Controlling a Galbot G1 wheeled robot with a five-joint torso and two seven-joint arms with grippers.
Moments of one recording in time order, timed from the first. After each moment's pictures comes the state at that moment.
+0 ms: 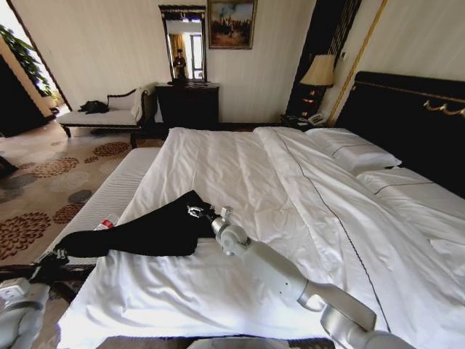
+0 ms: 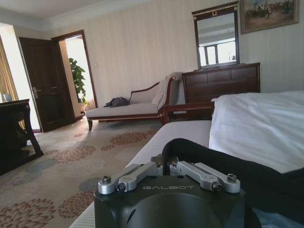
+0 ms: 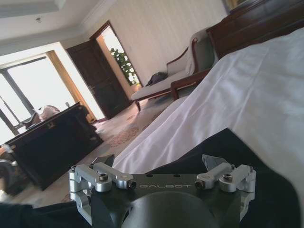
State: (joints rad) left arm 1.63 -1.03 -1.15 -1.70 -0.59 -0.03 0.11; right arm -0.49 1.32 -0.48 1.45 1.10 -0.09 0.19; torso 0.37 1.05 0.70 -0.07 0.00
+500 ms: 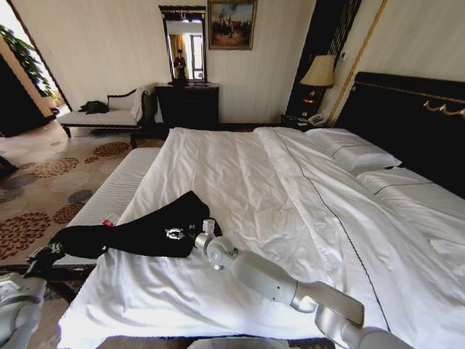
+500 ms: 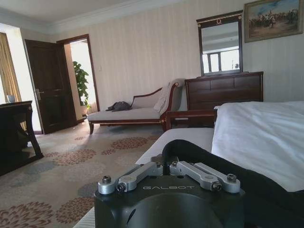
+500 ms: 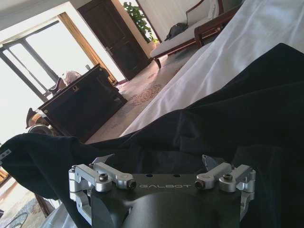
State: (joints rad) left arm 1.59 -1.02 -1.15 -1.68 -0.61 -0.03 0.11; right arm -0.52 1.37 -0.59 1.42 1.18 -0.16 0.17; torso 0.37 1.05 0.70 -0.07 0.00
